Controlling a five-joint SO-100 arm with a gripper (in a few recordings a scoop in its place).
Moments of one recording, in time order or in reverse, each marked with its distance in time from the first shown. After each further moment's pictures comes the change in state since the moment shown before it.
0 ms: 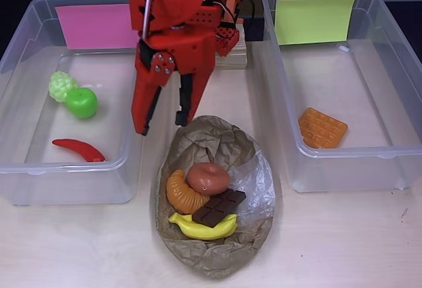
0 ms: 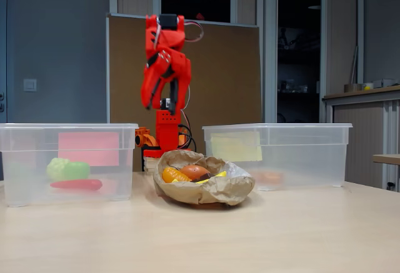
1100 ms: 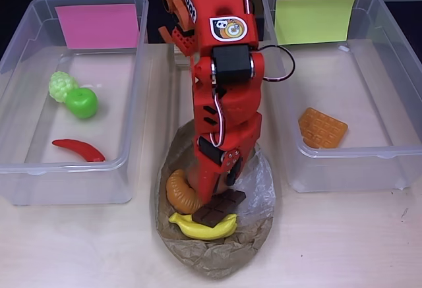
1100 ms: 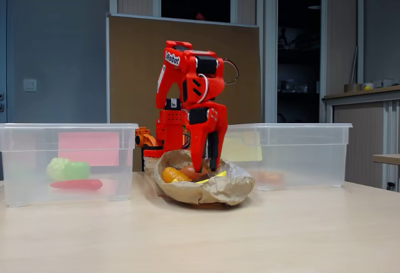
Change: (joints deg) arm -12.7 -30.9 -11.3 -12.7 -6.5
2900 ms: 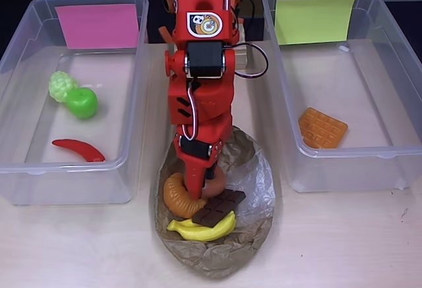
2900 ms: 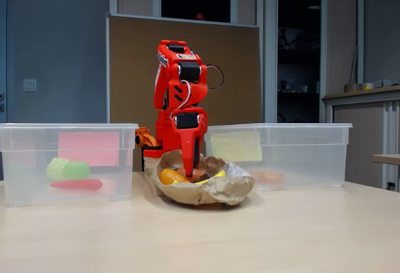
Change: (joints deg) arm 6.0 5.9 12.9 -7.9 -25.0
